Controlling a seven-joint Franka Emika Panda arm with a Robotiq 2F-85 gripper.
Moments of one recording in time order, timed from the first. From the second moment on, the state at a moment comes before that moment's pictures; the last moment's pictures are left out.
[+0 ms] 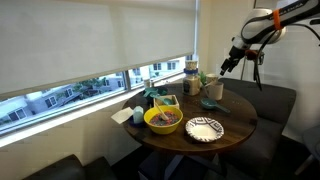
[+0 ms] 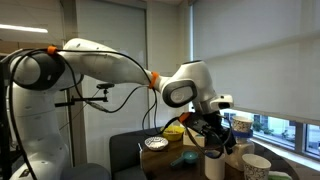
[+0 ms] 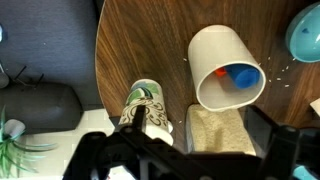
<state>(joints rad) -0.09 -0.06 -0.28 -2.02 0.08 2.34 -0.30</state>
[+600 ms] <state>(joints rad) -0.12 0.05 -0.22 -1.89 0.21 2.26 -0.31</state>
